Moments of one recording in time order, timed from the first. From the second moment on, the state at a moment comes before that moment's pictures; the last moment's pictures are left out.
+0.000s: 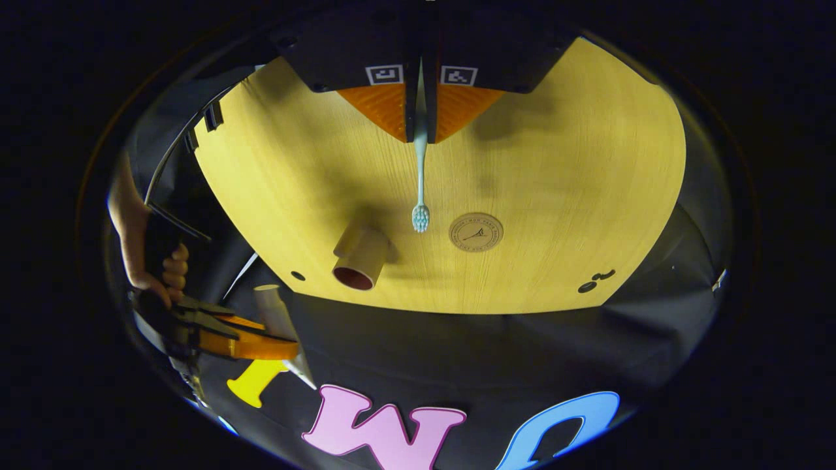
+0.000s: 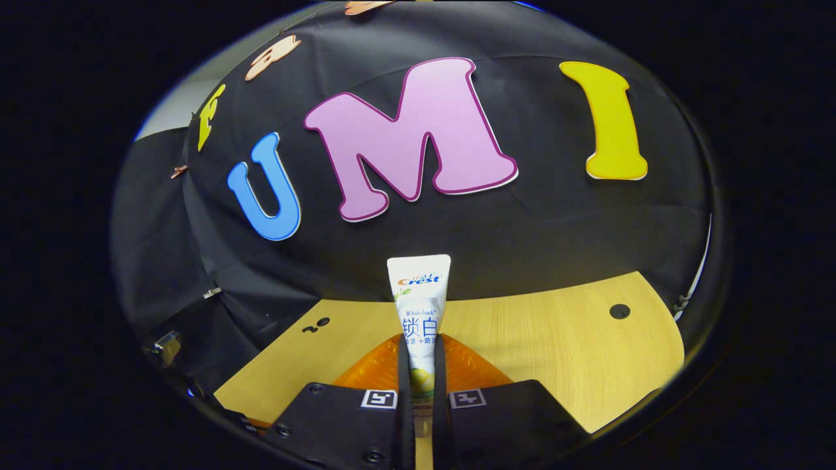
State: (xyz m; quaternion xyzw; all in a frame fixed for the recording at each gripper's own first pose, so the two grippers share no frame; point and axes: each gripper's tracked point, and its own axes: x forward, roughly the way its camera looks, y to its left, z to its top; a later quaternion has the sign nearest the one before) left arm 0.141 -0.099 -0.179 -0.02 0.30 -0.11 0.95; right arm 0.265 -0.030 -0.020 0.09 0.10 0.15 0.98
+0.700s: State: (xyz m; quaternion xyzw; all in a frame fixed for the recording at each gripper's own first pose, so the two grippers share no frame) left arm 0.170 -0.144 -0.153 -0.04 0.27 -0.12 0.95; right arm 0.349 -0.011 -0.099 0.06 0.07 0.18 0.98
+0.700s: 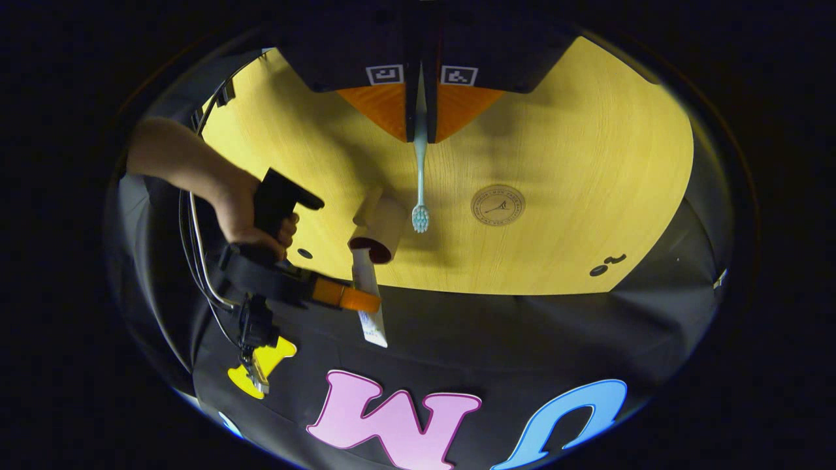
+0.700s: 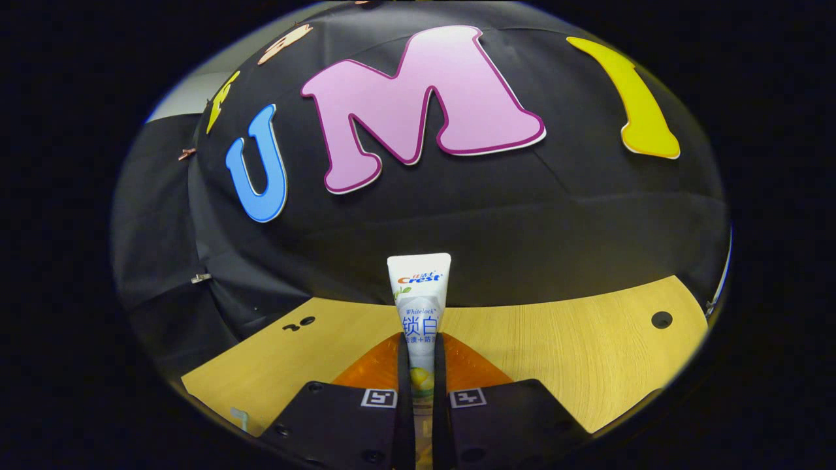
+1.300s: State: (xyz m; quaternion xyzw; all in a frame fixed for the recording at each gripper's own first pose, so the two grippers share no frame) left arm 0.184 -0.179 -0.132 -0.06 0.25 -0.14 0.96; right arm 0.366 -0.014 -0.139 0.05 0.07 0.19 0.98
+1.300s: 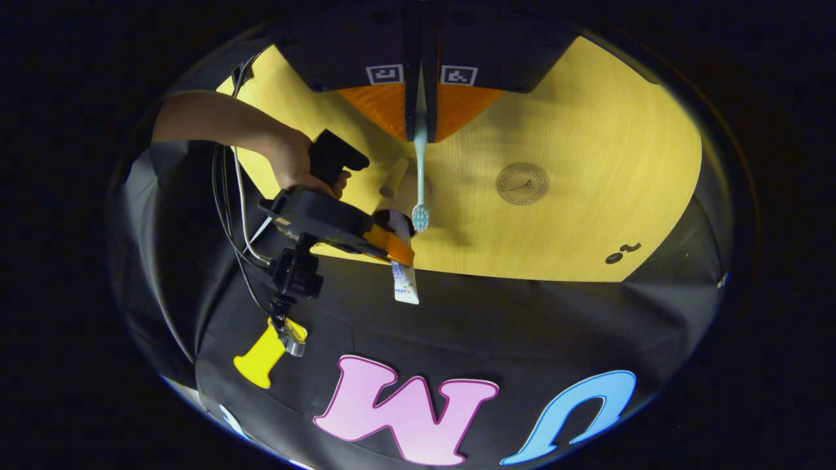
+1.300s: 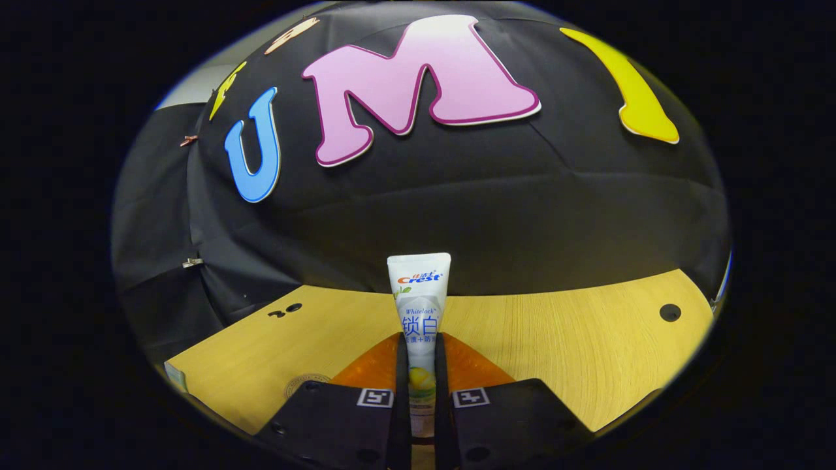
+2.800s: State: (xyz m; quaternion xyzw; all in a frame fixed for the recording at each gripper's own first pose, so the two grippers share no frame) left arm 0.377 -0.271 -0.021 -0.10 -0.04 -0.22 0.97; right arm 0.267 -0.162 -0.156 0.06 0.17 0.08 0.98
